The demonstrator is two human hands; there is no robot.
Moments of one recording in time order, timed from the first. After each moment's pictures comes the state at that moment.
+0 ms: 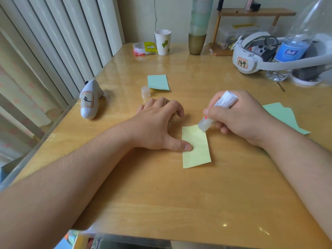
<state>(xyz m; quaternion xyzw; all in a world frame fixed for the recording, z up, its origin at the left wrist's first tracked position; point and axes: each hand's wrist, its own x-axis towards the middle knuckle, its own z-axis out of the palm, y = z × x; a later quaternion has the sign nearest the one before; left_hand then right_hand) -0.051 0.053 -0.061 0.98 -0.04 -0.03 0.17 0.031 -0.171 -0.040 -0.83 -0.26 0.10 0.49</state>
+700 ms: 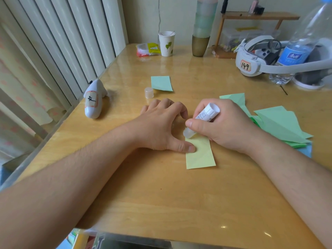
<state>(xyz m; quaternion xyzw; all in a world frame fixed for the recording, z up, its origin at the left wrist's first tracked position) -0.050 0.052 -0.062 0.98 -0.04 -0.02 0.17 0.017 -0.150 -0.051 -0.84 -0.34 0.07 0.43</state>
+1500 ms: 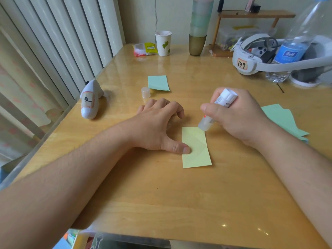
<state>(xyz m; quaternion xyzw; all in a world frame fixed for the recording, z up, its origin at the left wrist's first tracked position) -0.054 0.056 -0.059 0.98 -0.05 -0.04 0.18 0.029 -0.166 -0.044 -0.83 -0.28 0.02 0.49</state>
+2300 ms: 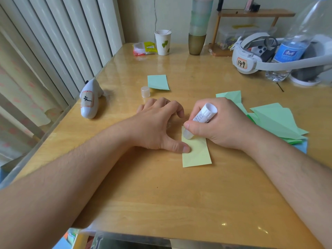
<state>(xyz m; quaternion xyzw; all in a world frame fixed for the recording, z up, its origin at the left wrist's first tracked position) -0.053 0.055 -0.061 0.98 -0.05 -0.03 0.18 0.014 -0.152 -0.048 -0.84 -0.35 0.07 0.41</state>
